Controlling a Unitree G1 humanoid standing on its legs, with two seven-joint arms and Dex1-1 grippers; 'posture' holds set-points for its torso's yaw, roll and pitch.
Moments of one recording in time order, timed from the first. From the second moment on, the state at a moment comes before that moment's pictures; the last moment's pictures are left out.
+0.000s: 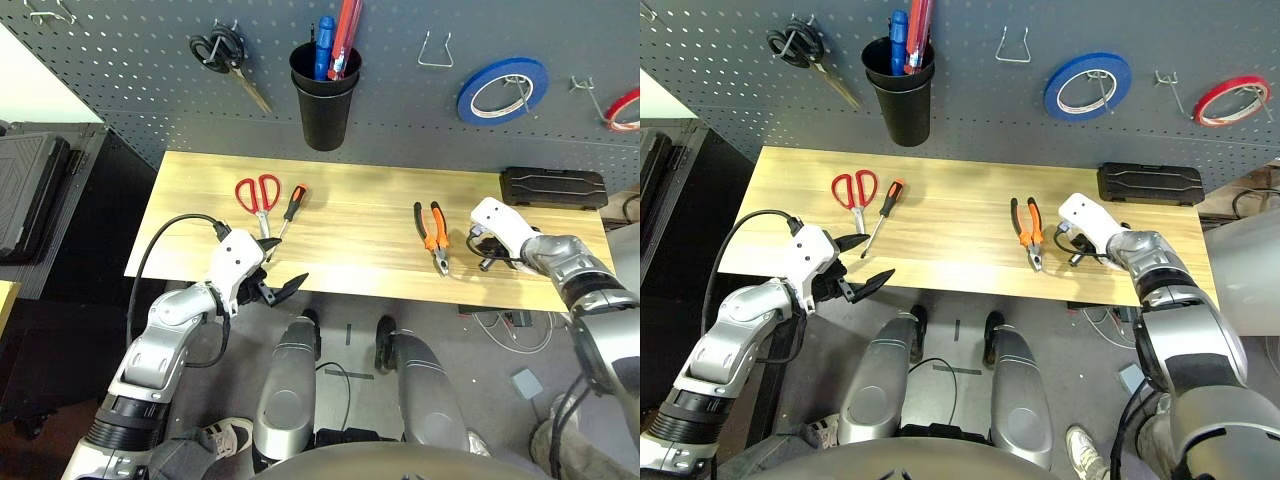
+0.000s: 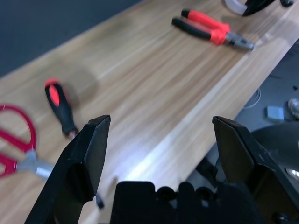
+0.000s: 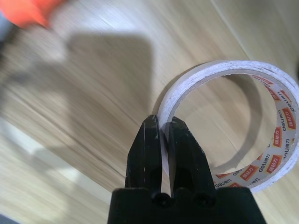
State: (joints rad) left arm -0.05 0.53 -0.08 -0.16 -0.18 0.15 -0.75; right arm -0.68 -0.59 0.10 1.25 -0.25 -0.15 0.54
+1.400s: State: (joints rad) left arm -0.15 0.37 -0.09 -0.34 -0.38 0.09 -0.78; right arm -0.28 -0.65 -0.02 1.07 -0.23 -0.86 -0.07
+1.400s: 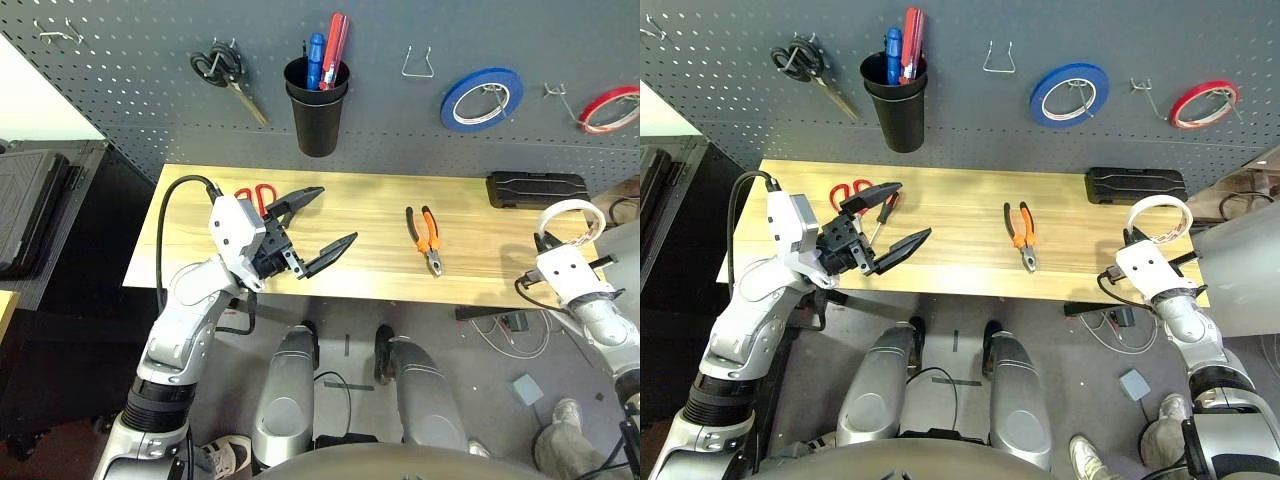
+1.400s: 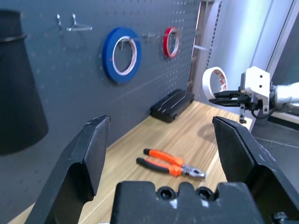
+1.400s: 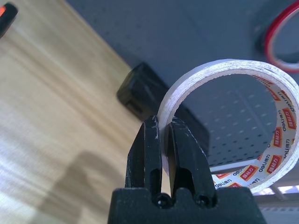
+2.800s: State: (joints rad) left arm -0.22 0.37 -0.10 -0.34 -0.38 0.08 -0.77; right arm -0.87 -0.55 0.04 1.26 -0.34 -0.68 -0.08
